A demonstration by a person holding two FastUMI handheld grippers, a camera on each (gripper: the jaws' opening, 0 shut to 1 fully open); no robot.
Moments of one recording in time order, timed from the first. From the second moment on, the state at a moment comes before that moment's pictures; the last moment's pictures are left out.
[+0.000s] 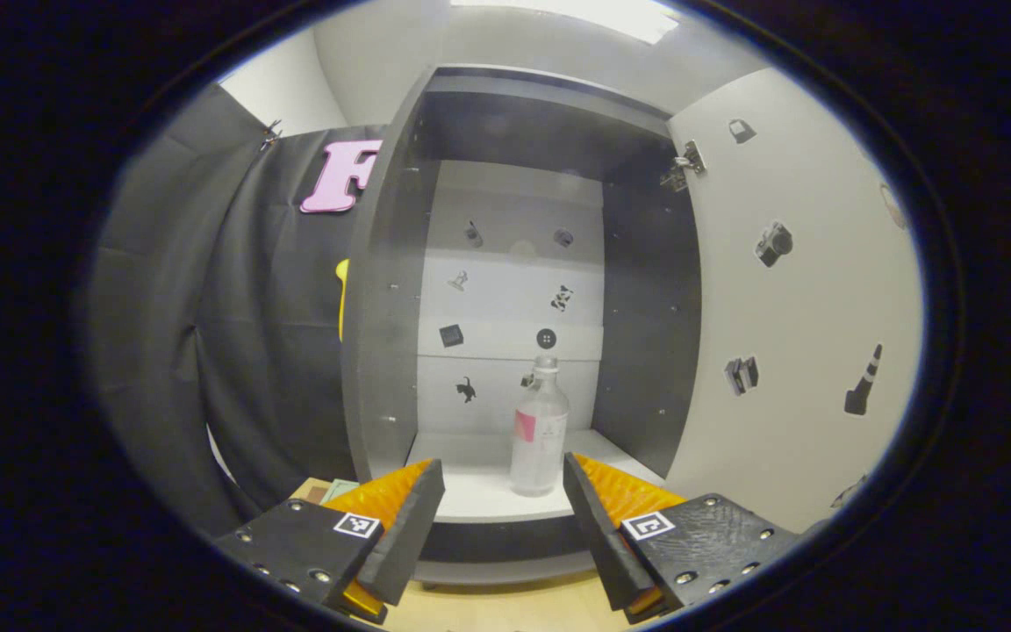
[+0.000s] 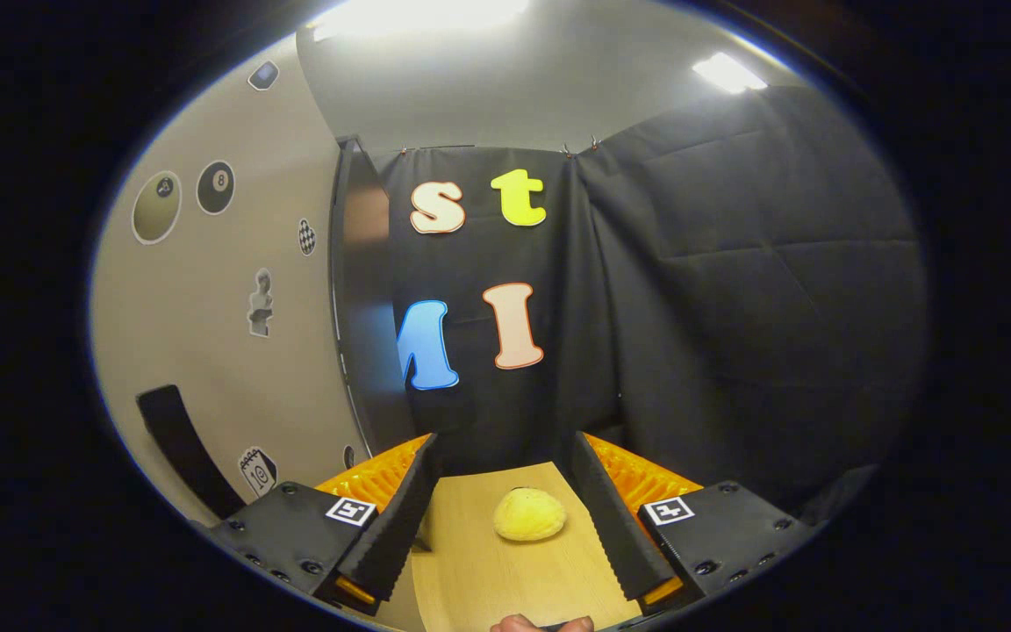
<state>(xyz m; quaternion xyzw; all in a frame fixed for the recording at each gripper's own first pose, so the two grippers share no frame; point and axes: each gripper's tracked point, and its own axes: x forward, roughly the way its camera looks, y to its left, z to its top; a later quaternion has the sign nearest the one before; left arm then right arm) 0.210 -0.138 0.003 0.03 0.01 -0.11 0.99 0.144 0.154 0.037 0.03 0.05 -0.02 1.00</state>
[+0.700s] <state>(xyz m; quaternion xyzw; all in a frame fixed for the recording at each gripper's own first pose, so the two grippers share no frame) 0.326 -0.197 -0.016 0.04 0.02 -0.17 0.98 0.153 0.146 0.017 0.05 0.10 -0.05 0.99</state>
